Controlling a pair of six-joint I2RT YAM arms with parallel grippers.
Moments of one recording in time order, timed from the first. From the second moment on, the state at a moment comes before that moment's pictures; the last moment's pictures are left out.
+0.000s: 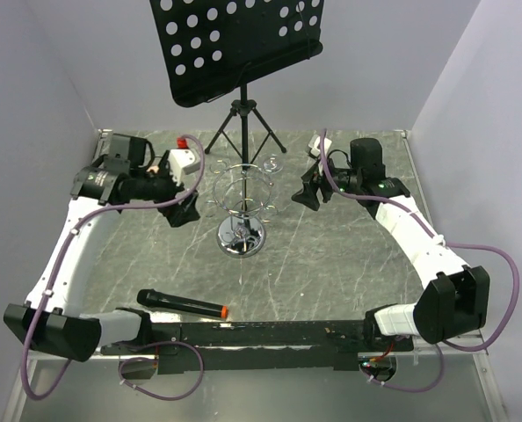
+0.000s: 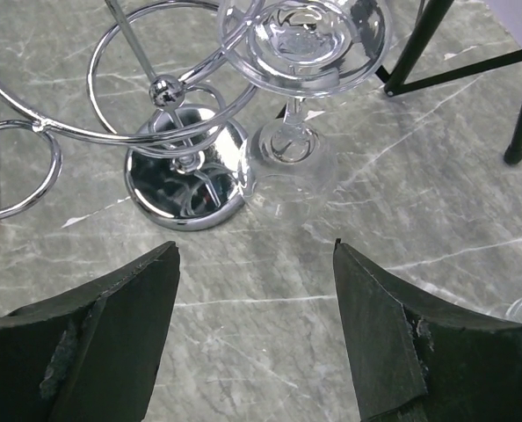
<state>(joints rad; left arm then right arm) -0.20 1.24 1.43 -1.07 0.60 0.59 0.26 1.32 1.14 -0.37 -0.77 -0.43</state>
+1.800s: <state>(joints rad) -0.25 1.19 1.33 -0.93 0.28 0.64 0.26 1.38 1.04 -0.21 -0.86 -0.37</state>
